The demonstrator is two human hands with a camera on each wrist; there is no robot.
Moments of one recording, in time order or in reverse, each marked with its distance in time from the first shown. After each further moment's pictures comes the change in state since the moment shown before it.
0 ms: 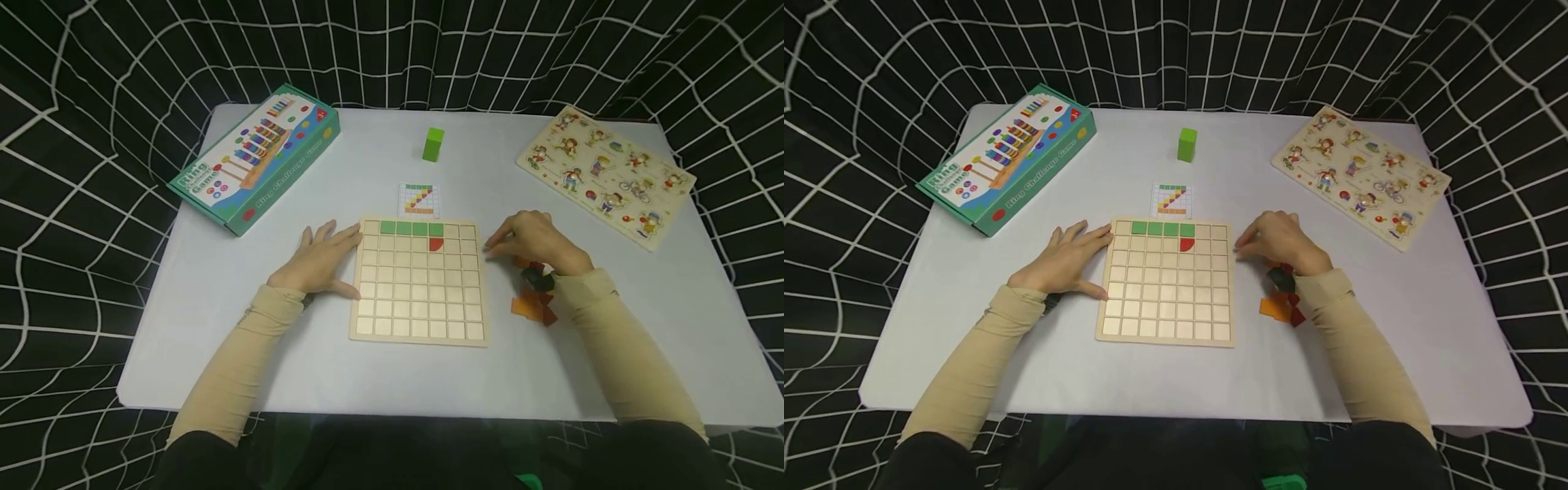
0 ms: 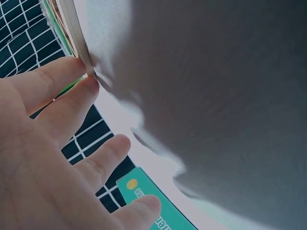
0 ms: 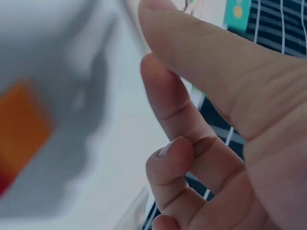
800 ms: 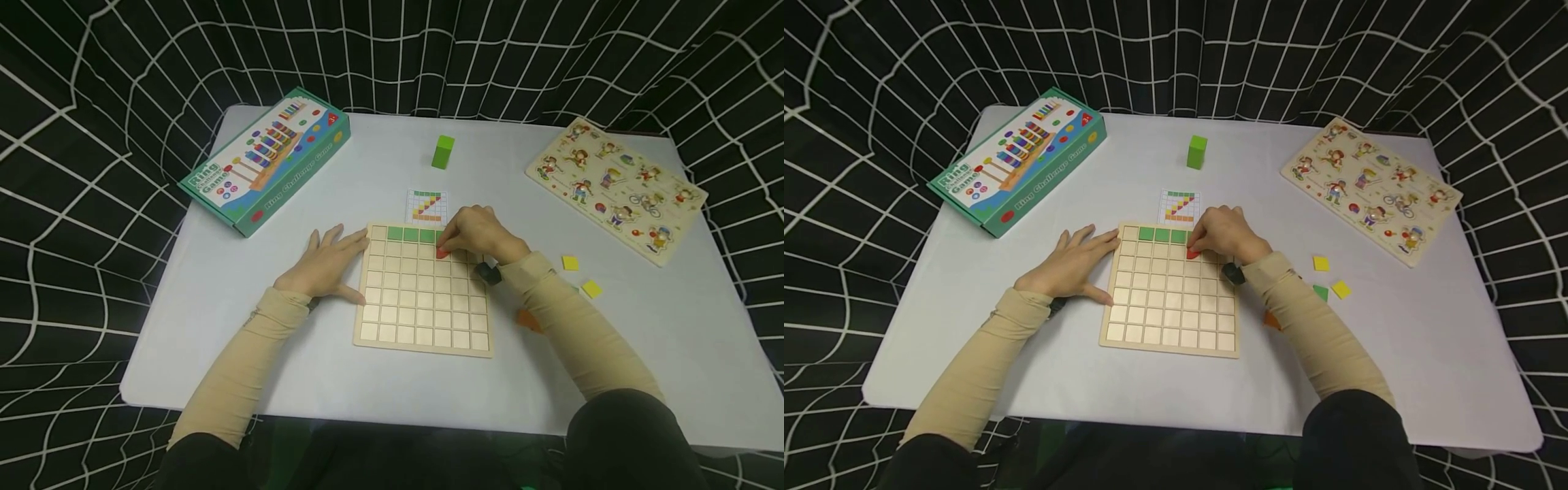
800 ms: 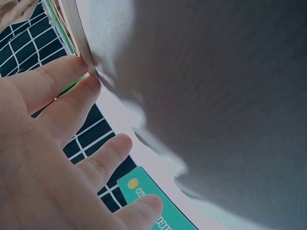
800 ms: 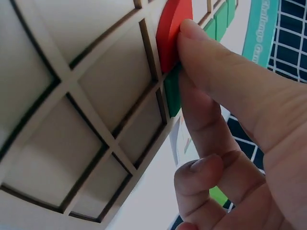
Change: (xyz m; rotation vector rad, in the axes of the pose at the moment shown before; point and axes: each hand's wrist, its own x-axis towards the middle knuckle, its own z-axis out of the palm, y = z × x) left_hand 0.000 0.001 0.000 0.000 0.010 -0.015; right_hand 0.069 -0.062 0.026 -0.011 -0.046 -0.109
